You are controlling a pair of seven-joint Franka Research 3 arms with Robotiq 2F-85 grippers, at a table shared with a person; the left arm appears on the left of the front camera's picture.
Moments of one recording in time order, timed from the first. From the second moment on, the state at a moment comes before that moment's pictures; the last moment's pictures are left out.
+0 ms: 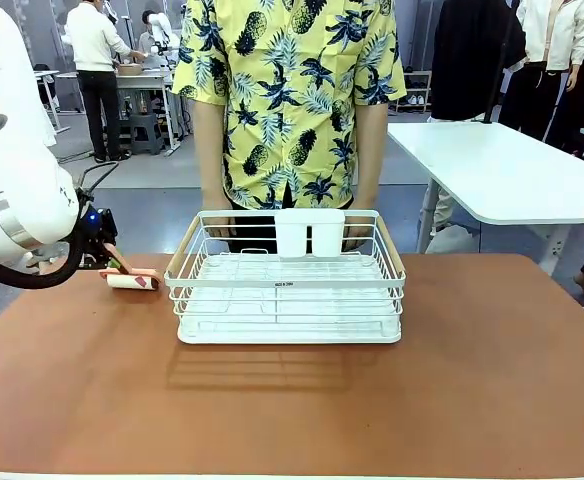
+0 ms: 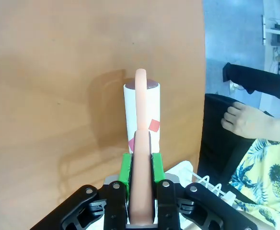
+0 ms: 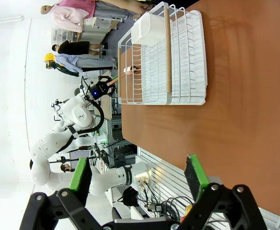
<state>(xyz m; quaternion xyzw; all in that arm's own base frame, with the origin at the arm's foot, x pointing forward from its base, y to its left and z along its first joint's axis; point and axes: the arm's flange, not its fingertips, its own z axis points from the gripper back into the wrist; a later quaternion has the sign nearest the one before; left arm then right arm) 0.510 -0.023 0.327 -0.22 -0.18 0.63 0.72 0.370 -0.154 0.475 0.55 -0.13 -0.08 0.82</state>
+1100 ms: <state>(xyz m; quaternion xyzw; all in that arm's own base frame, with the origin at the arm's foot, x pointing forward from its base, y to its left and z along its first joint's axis) 0.448 -0.001 0.345 -0.16 -0.14 0.64 0.74 0.370 -0.154 0.476 0.55 -0.13 -0.08 0.82</state>
